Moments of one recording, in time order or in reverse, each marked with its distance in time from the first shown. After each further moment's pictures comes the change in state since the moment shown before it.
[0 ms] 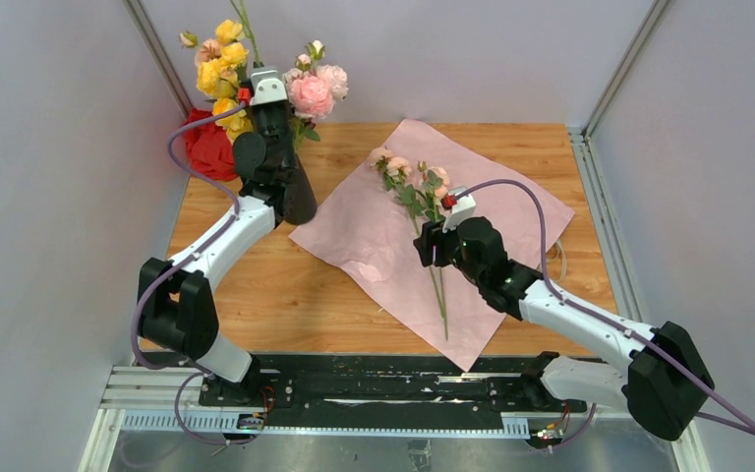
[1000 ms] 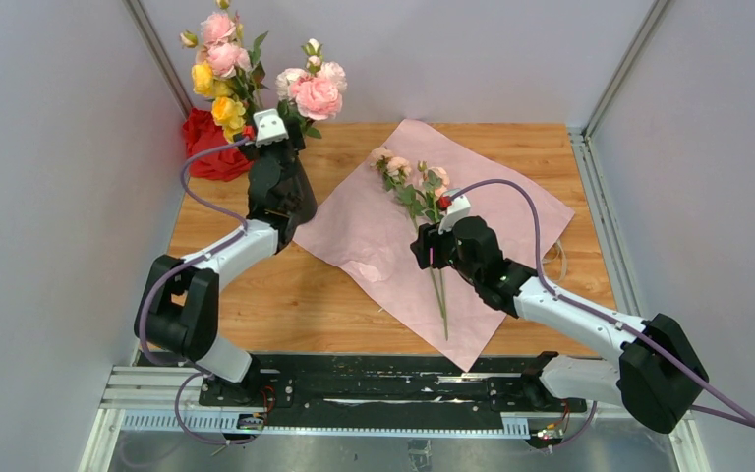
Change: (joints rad) left arm 0.018 0.015 -0.261 0.007 -0.139 -0.184; right arm -0.004 0.050 0.000 0.007 -0.039 0.012
